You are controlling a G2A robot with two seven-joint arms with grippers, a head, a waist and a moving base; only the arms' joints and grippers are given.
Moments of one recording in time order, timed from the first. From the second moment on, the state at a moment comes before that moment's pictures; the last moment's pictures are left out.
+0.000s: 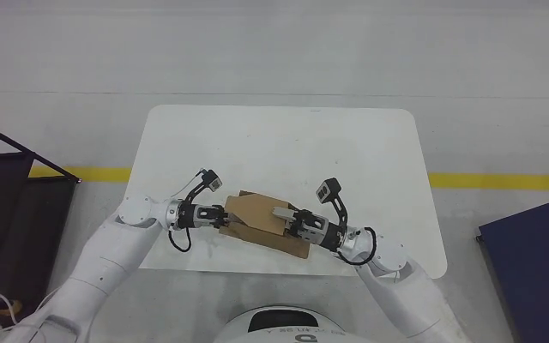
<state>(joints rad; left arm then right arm) 1.22 -0.93 -1.01 -1.24 -0.71 -0.44 -1.38 -1.60 -1.17 1.09 -1.74 0.51 -0.16 0.72</state>
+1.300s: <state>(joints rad) 1.35 -0.89 -1.12 -1.29 -0.72 -0.47 -1.35 -1.62 -1.16 1.15 -1.75 0.57 -0.19 0.73</state>
